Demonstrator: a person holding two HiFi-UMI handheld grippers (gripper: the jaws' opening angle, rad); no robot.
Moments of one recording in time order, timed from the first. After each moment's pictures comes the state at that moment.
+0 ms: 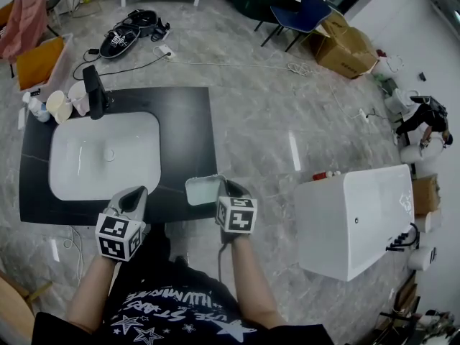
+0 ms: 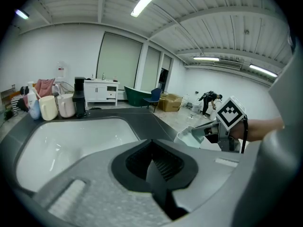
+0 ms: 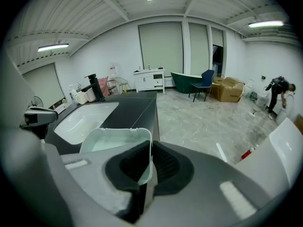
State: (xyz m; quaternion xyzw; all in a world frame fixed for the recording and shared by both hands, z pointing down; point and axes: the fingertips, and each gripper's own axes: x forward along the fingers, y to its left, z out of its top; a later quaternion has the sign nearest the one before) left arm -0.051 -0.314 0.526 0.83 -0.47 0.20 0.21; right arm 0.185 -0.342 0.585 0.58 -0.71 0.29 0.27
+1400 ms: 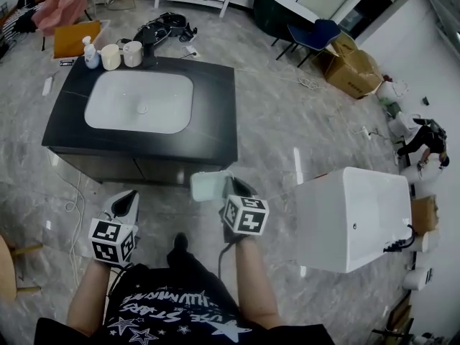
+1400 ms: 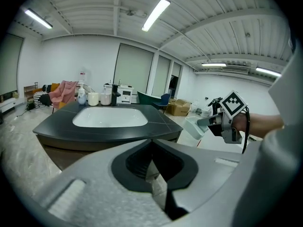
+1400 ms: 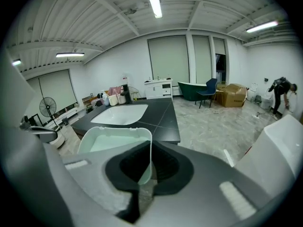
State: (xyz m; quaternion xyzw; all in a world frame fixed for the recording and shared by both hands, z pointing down) left arm -0.129 -0.061 0.497 0.79 -0.55 0.17 0.21; right arm 0.137 -0.145 0.518 0.56 -0.75 0.25 0.22
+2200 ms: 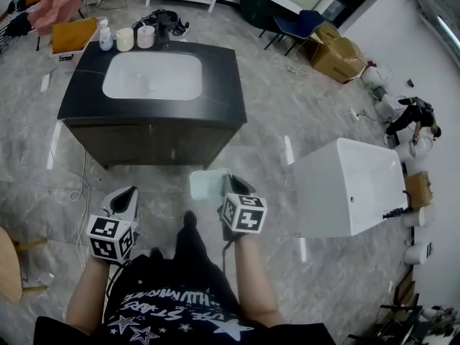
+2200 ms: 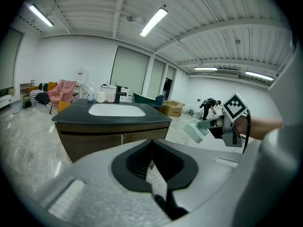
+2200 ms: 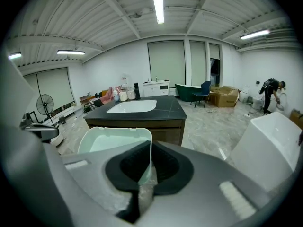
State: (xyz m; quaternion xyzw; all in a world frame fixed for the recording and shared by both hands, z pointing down) left arm -0.203 0.084 0.497 0.81 -0.52 0.15 0.21; right arm 0.065 0.023 0.512 0.59 -0.74 0.24 0.22
